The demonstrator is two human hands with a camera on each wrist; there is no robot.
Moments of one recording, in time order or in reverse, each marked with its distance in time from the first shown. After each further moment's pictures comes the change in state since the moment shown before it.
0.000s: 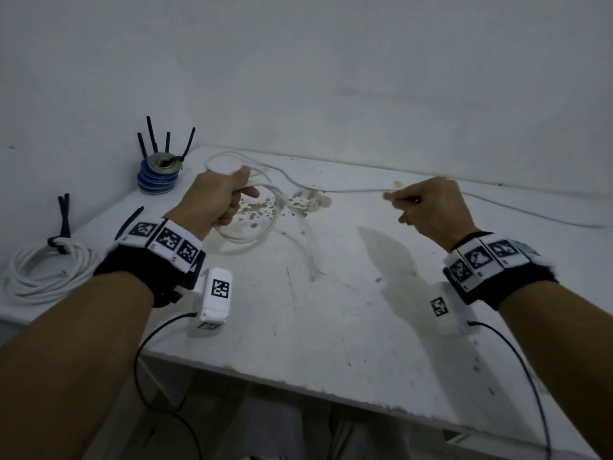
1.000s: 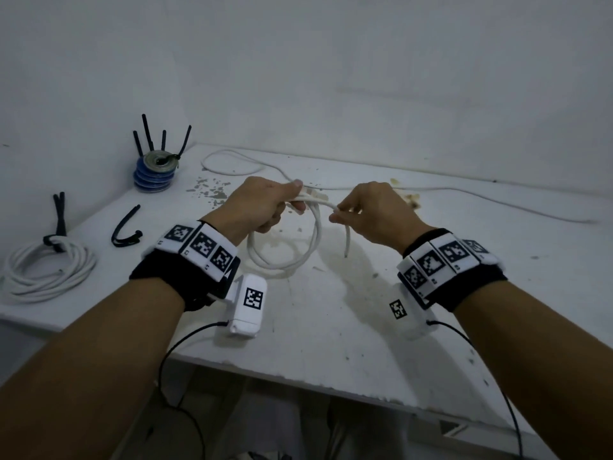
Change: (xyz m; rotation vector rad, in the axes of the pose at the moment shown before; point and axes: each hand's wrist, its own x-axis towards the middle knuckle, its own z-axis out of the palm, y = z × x) left_hand -0.027 0.011 0.050 0.194 -0.214 0.083; right_hand -0.016 -0.057 0.033 -0.168 -0.223 -0.221
